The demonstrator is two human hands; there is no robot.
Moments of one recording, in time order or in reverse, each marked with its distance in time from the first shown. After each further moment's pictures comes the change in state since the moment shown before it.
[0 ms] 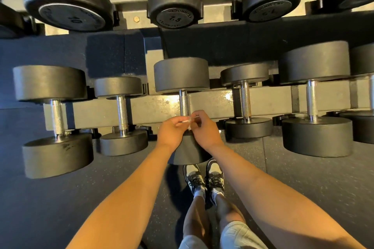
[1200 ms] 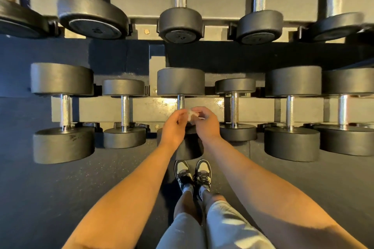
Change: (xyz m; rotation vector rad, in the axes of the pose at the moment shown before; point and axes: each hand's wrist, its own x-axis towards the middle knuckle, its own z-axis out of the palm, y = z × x) left_hand -0.034 0.049 0.005 -0.140 0.021 0.114; right_hand -0.024 -0.066 -0.035 0.274 0.150 0.166
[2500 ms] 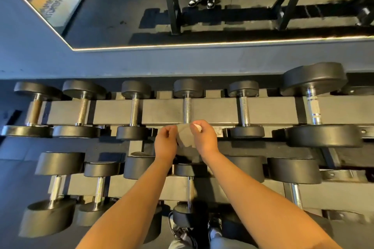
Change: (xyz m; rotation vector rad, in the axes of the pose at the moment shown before) left_hand 0.059 0.319 0.170 0.030 0.390 0.122; right_hand 0.124 -0.232 -0.241 0.153 -0.092 -0.281
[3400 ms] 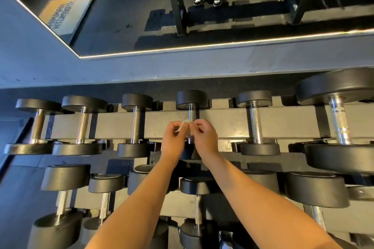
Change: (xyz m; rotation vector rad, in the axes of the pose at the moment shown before) left_hand 0.062 0.023 0.028 -0.060 -0.117 0.072; right_hand 0.063 -0.010 0.019 -0.050 -0.004 -0.138
